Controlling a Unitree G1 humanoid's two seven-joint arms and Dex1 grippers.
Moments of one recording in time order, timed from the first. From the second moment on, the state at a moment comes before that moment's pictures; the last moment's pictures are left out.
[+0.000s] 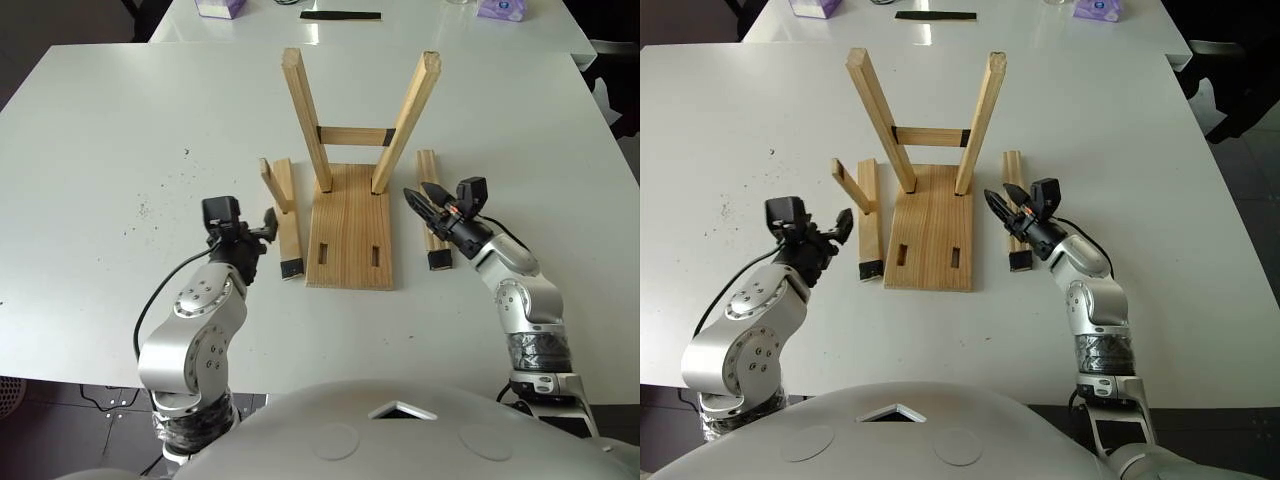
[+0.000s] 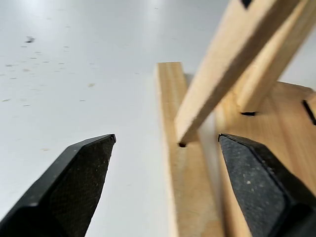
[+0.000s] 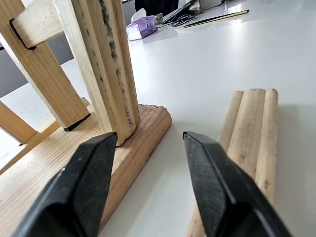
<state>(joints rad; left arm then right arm) 0.12 0.02 0.04 -0.81 -0.33 1.17 0.11 -0.03 -0.23 -0.03 -0.02 0.41 0.35 0.55</state>
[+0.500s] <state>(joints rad) 0.08 0.05 0.01 -0.73 -0.30 1.34 0.08 -0.05 -0.23 -0.03 0.04 0.39 0.31 0.54</state>
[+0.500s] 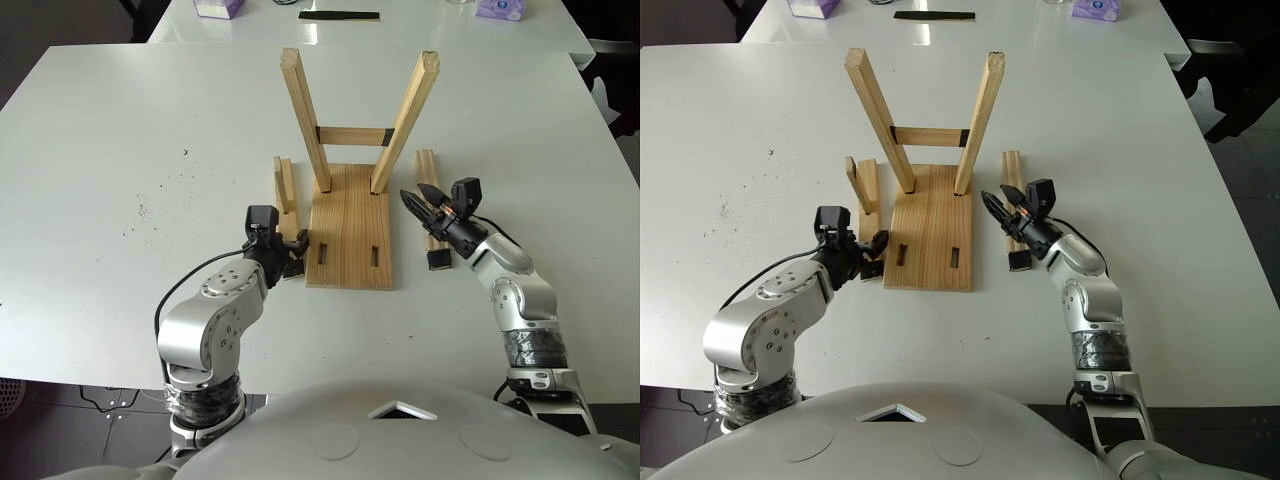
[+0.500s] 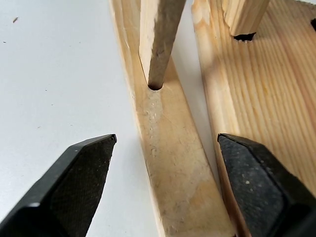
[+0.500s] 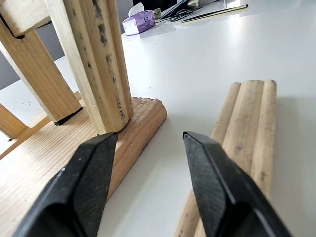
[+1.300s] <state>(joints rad) 0.08 0.26 -0.01 -0.77 -0.29 1.43 -0.05 -0.11 -0.12 -0.17 0.00 0.47 0.42 0.29</state>
